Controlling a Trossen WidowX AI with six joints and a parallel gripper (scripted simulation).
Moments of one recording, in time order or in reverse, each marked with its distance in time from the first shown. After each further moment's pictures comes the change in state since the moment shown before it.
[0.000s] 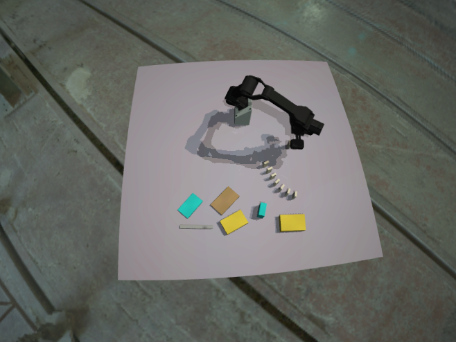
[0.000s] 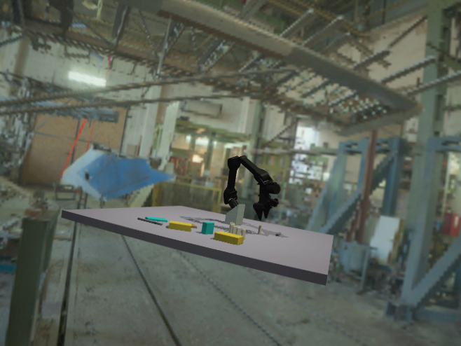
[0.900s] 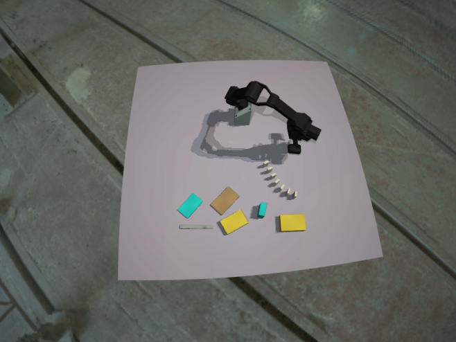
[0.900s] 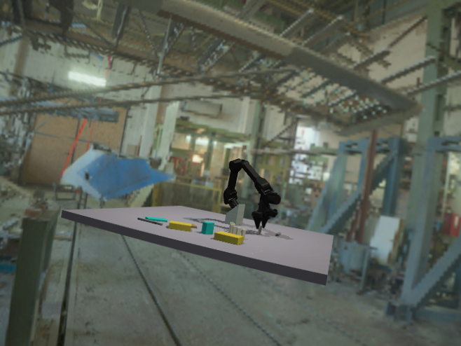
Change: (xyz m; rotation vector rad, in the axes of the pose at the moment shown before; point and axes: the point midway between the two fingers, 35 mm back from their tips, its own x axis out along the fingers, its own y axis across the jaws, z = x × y) arm 0.055 -0.008 -0.008 0.003 0.081 -0.084
